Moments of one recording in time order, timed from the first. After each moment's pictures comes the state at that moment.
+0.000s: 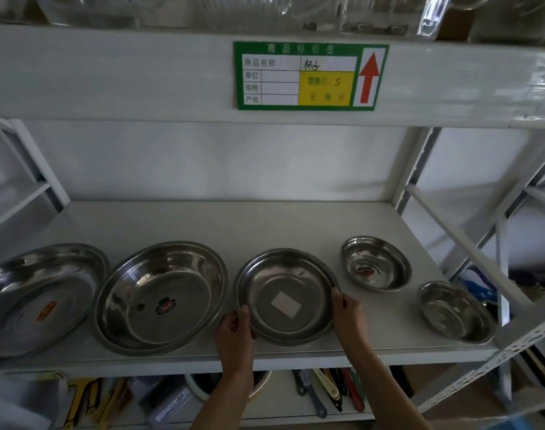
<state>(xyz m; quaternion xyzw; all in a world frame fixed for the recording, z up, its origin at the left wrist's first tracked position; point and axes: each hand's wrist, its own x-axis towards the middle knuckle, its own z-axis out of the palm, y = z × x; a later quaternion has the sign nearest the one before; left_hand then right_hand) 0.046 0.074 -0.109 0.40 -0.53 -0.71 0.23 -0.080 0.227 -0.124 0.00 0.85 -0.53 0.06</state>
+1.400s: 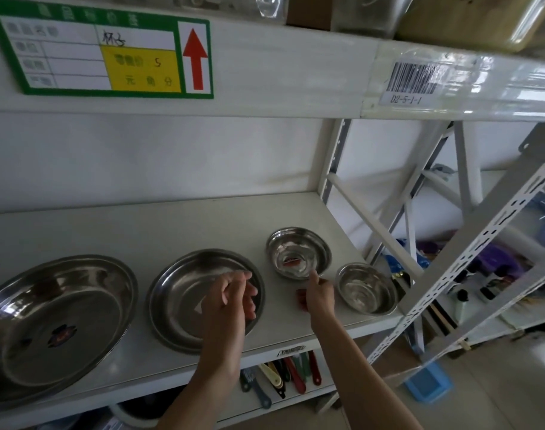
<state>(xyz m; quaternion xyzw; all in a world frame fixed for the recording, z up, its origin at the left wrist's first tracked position) 0.017 0.172 0.005 0.22 -0.59 -0.75 0.20 -0.134 0.300 -0.105 0.24 0.74 -0.62 0.06</state>
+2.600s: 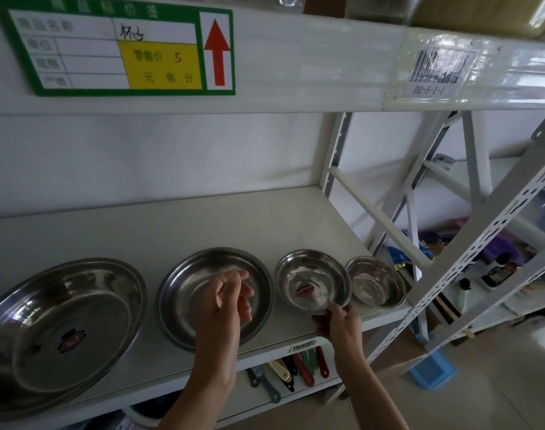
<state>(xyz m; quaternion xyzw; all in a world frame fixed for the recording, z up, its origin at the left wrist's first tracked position) 0.030 0.149 0.008 0.19 -0.58 -0.77 0.18 -0.063 0.326 -0.115 0.22 0.69 -0.69 0.04</state>
